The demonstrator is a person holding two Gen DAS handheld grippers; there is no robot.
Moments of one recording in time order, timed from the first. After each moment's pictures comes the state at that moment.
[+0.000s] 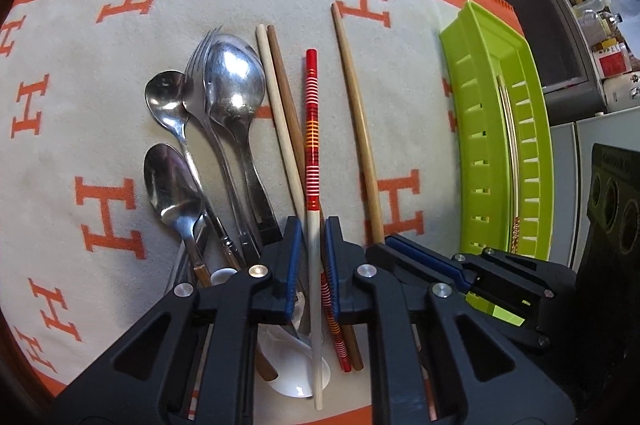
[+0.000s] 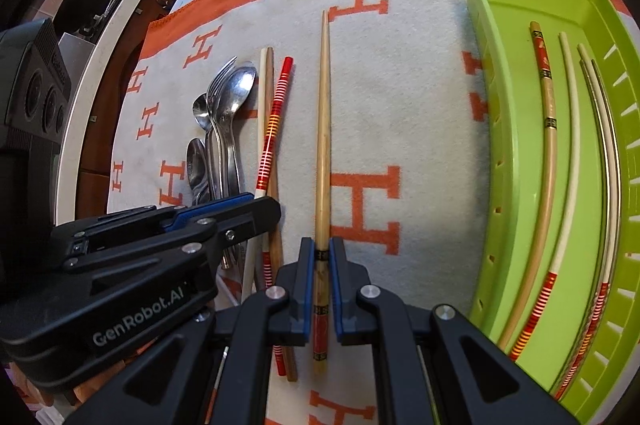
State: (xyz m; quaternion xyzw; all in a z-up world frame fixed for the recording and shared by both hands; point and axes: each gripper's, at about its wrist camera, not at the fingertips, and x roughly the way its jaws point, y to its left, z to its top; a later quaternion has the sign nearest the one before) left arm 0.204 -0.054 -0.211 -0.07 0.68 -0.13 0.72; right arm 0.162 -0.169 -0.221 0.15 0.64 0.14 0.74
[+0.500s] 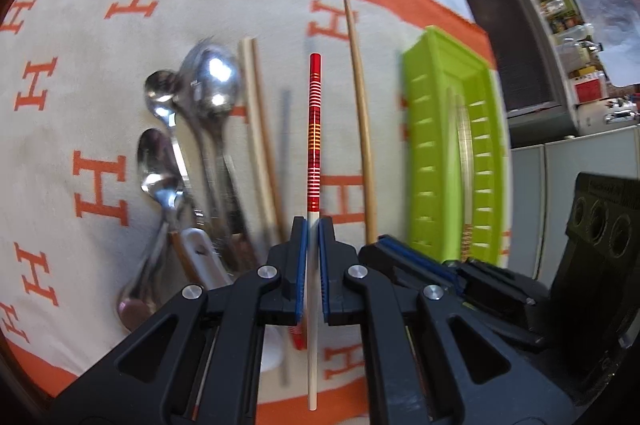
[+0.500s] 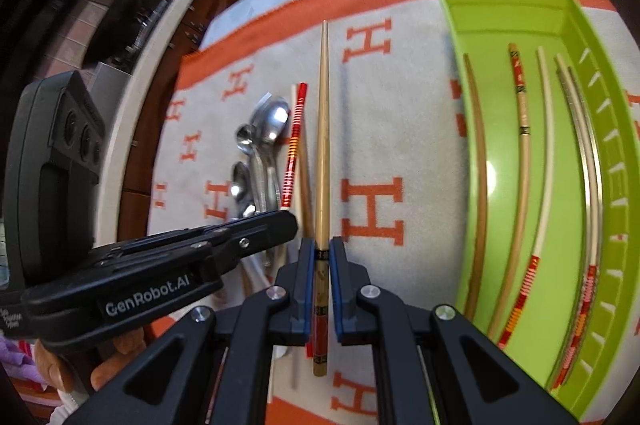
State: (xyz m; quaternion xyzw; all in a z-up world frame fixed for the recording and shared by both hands) left arm 0.187 -0.060 -0.174 -0.13 0.66 -0.15 0.73; right arm 0.141 -0.193 -0.184 0.21 0.58 0.16 0.77
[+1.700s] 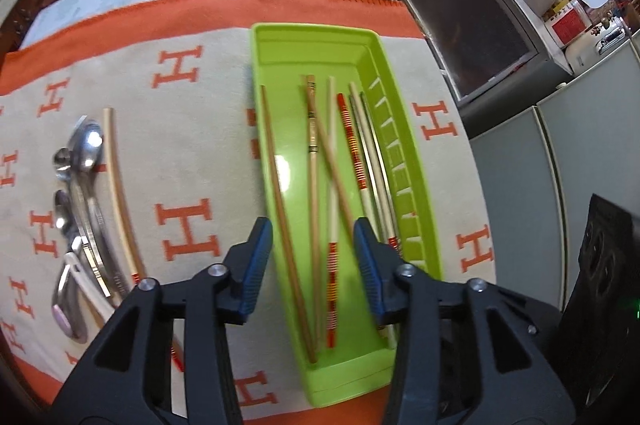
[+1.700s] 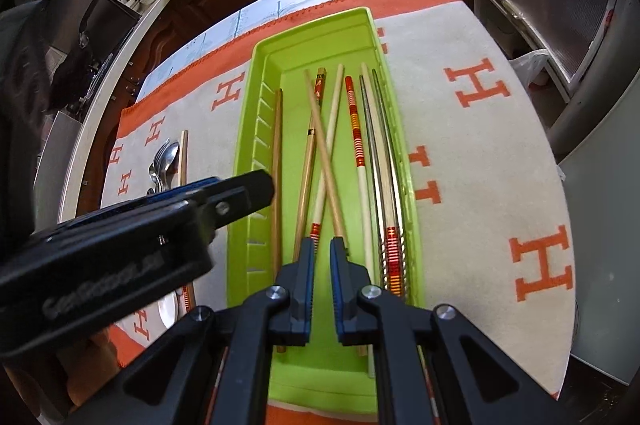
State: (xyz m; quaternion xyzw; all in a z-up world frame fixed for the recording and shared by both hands) left arm 0.155 -0.204 -0.147 -0.01 0.60 -0.17 0.78; right arm 0.085 -0.302 -0.179 0.20 0.55 0.04 0.81
